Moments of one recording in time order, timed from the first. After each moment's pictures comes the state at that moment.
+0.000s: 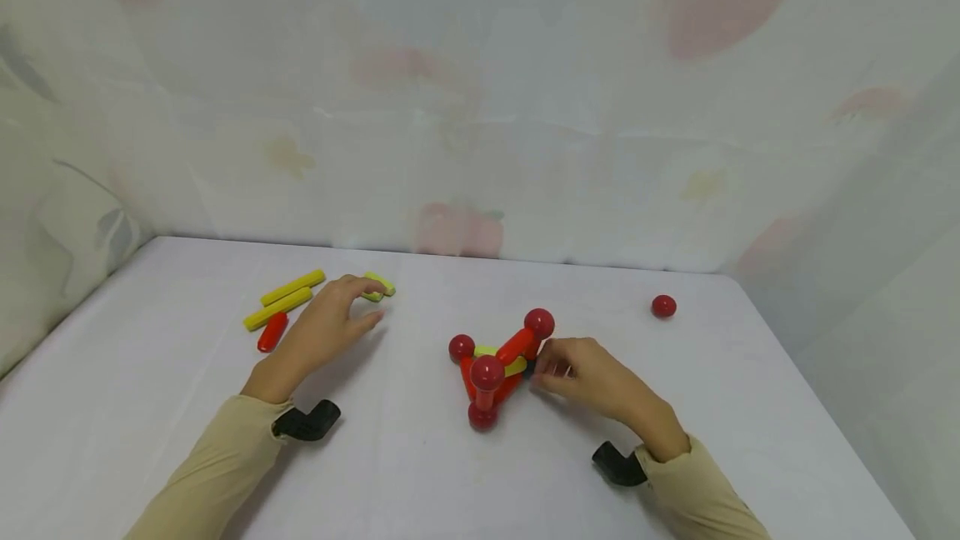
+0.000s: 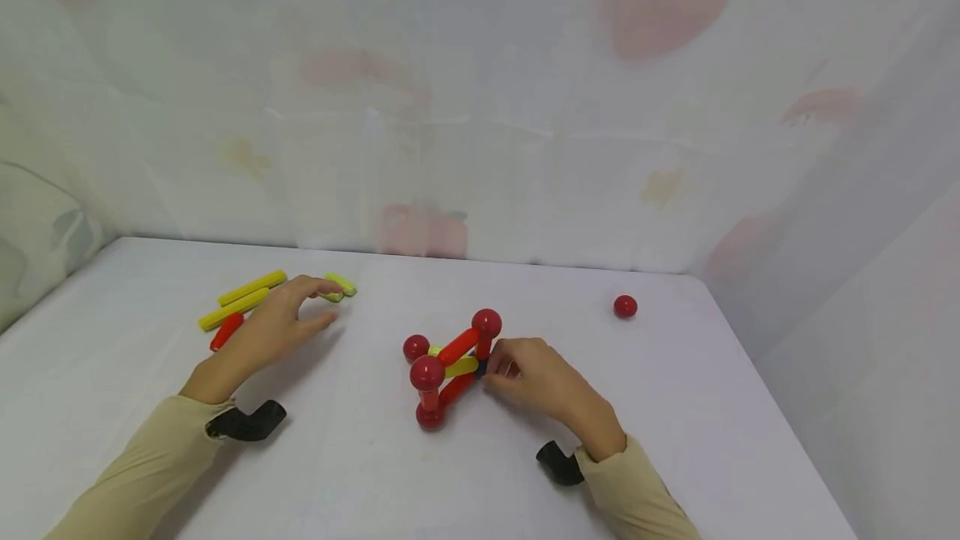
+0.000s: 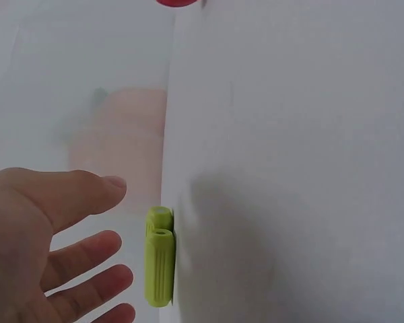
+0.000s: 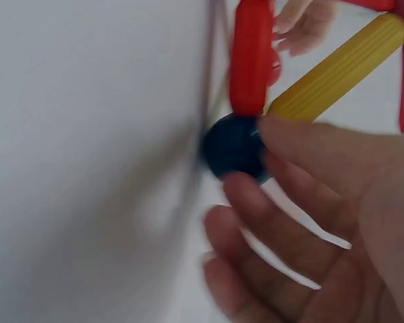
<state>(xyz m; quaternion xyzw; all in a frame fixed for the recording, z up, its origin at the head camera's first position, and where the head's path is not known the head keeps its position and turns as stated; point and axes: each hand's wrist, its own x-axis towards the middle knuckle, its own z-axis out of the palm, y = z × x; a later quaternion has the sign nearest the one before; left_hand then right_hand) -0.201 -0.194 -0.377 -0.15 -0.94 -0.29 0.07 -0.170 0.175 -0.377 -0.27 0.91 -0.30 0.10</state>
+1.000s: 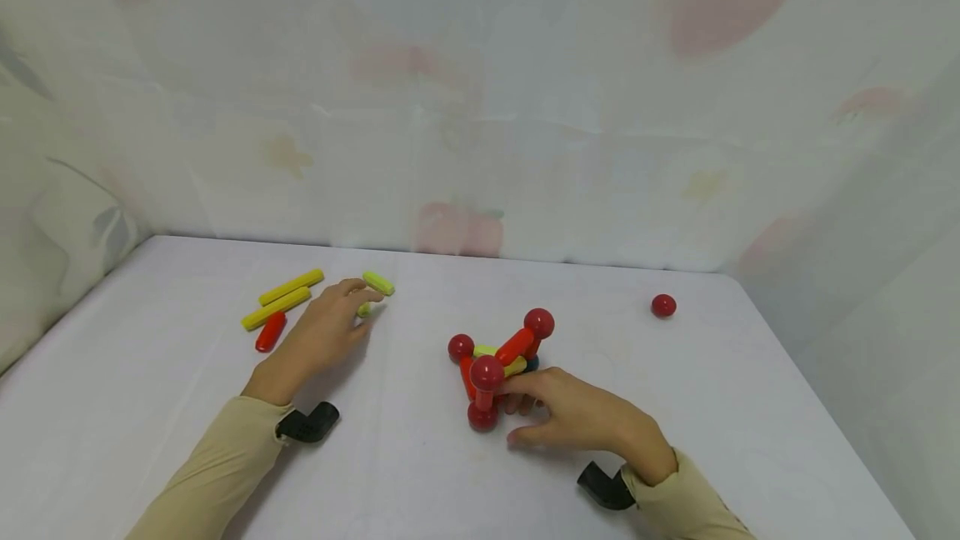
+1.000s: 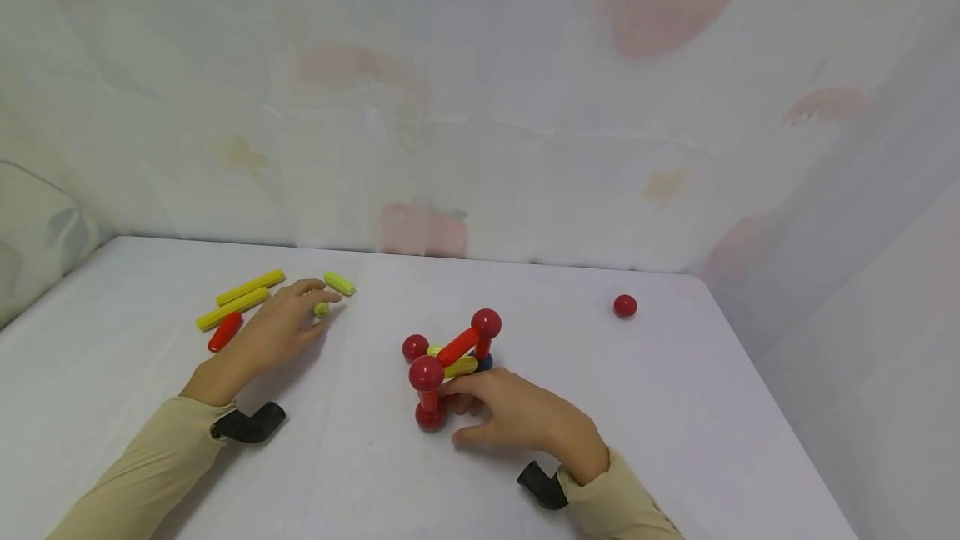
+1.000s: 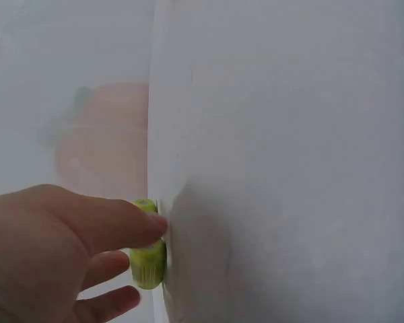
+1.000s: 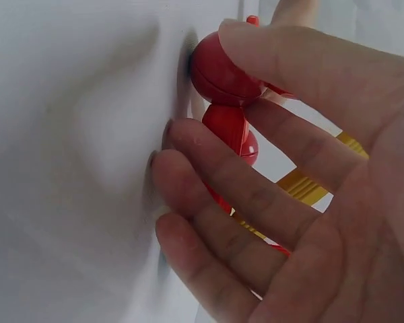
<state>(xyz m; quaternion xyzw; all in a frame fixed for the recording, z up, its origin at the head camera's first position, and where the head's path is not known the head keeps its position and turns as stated) -0.199 -0.196 -0.387 -0.16 -0.97 -0.18 0.05 -0.144 0.149 -0.367 -0.34 0.87 -0.28 0.22</state>
